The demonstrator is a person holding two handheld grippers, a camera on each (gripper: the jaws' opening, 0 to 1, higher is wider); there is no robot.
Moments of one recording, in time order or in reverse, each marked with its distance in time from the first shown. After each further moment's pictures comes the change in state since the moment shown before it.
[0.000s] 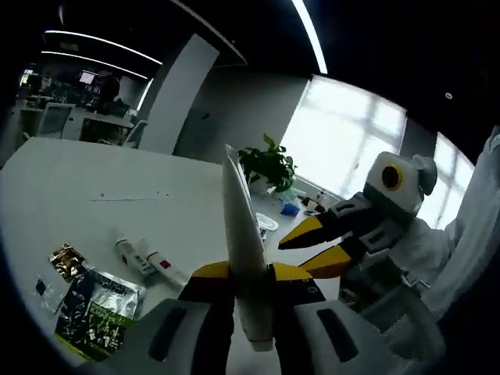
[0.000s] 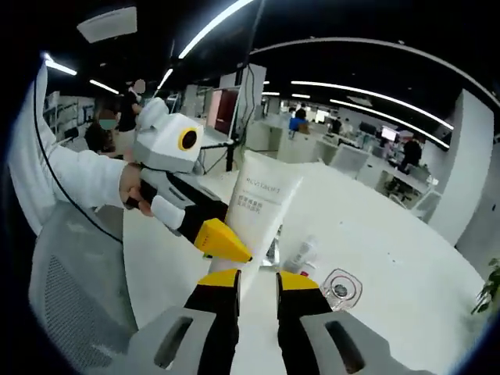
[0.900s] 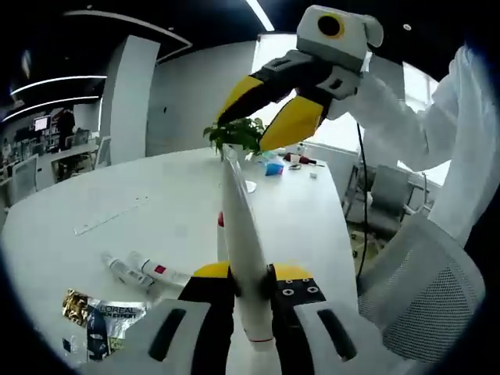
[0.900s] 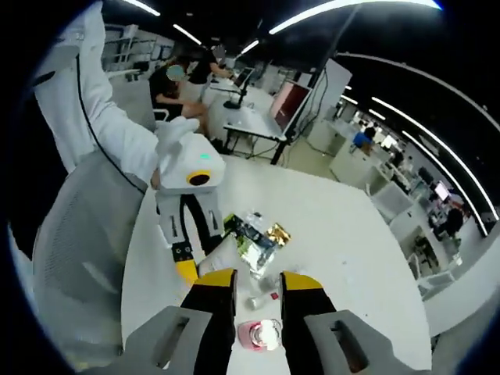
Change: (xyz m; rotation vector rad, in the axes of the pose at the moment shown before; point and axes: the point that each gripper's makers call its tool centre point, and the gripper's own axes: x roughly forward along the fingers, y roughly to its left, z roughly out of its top) left arm 0.019 -0.011 -0.034 0.341 0.161 -0.095; right arm 0.000 -0.026 0.044 -0.448 0.154 0.305
